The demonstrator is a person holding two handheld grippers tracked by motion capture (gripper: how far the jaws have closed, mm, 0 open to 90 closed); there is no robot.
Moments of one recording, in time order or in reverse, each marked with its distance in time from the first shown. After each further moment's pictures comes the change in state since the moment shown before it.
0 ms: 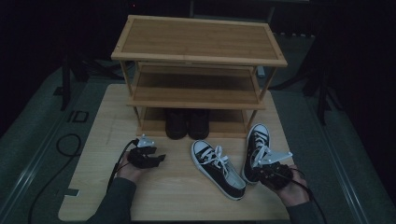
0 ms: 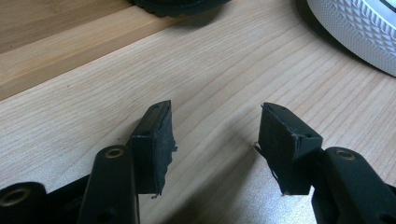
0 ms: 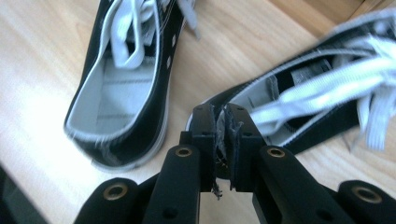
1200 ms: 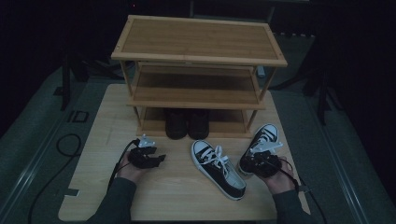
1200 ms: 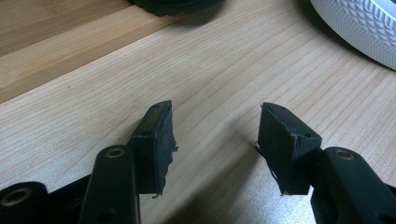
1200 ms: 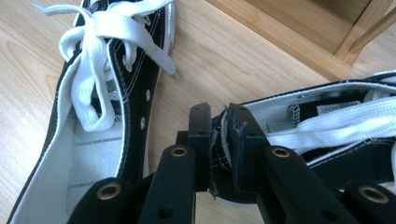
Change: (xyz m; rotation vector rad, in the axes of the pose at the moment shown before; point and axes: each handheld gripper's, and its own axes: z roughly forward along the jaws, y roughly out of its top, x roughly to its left) left arm -0.002 0.001 0.000 0.012 0.013 0.016; right arm -0.010 0.024 0.033 -0.057 -0.025 0.080
